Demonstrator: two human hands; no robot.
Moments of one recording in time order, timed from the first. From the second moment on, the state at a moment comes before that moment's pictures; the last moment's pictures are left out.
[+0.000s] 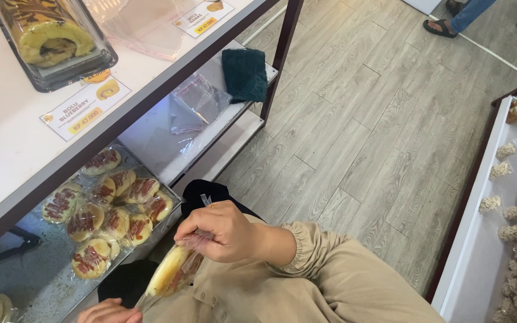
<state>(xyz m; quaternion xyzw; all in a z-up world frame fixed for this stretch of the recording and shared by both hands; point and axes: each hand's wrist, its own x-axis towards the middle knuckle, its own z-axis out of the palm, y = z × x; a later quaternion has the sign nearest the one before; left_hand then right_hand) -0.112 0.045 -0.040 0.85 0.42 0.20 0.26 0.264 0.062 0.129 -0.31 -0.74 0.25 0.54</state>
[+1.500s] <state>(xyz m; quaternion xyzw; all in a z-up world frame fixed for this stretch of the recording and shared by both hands) -0.233 0.079 -0.058 0.04 0.59 0.76 0.26 0.275 0.093 -0.097 -0.50 -0.24 0.75 0.37</state>
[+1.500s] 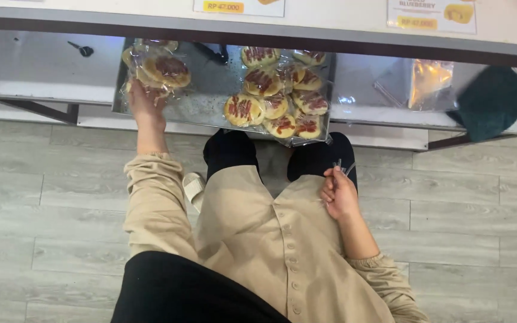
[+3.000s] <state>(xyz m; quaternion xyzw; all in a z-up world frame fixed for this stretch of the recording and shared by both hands) 0.020 0.061 -0.005 0.46 0.58 0.63 0.25 0.250 0.076 -0.036 -0.36 -0.51 0.67 0.40</state>
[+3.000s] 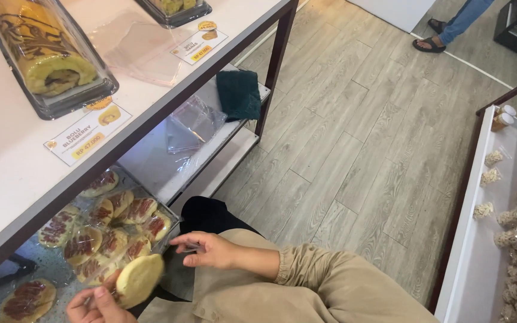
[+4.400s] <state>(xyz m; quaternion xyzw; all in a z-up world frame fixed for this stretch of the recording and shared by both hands) 0.072 0.024 0.105 0.71 0.53 0.44 0.10 0.246 0.056 0.121 -0.35 -0.75 0.11 0.55</state>
